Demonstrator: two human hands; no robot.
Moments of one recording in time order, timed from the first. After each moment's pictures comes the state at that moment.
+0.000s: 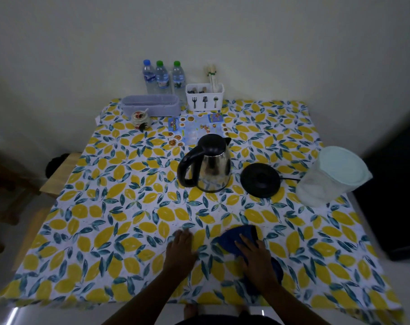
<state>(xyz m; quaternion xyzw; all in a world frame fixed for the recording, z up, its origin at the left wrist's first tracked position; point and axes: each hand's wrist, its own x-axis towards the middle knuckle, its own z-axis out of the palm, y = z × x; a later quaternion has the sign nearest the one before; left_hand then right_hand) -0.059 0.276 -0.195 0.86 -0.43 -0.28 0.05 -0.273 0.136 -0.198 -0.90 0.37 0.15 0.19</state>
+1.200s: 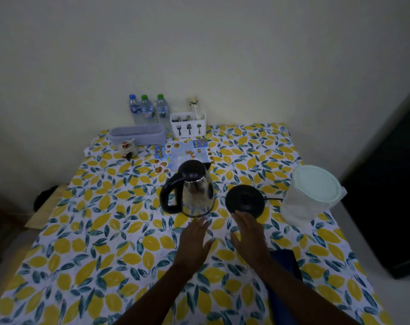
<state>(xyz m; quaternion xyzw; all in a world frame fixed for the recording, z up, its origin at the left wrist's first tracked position) -0.079 0.173 -0.128 0.80 -0.56 -0.11 0.19 -0.238 0.046 -0.120 -0.90 0.37 -0.14 0.17</state>
